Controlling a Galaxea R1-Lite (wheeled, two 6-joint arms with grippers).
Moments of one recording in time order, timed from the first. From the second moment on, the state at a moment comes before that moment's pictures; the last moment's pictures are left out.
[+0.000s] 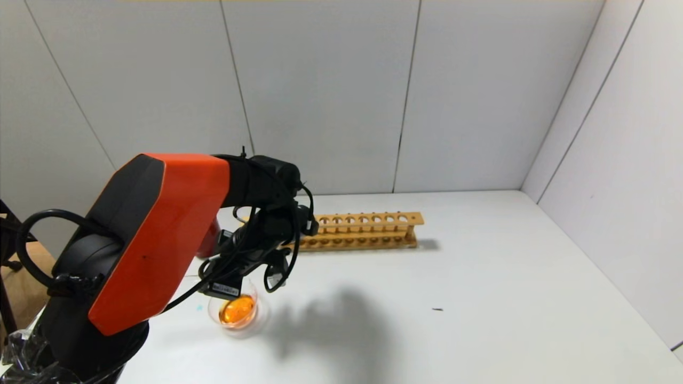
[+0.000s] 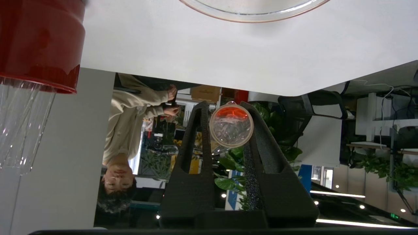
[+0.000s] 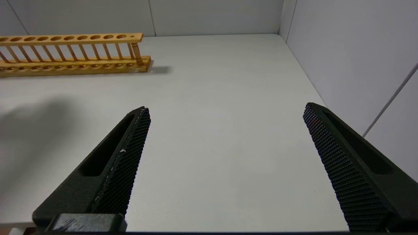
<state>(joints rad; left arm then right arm) -0.53 2.41 -2.01 1.52 0.68 0.65 0.00 0.00 0.00 0.00 0.00 0.02</state>
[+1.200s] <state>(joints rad) -0.45 2.10 -1.88 1.27 0.49 -0.25 0.00 0.00 0.00 0.00 0.00 0.02</state>
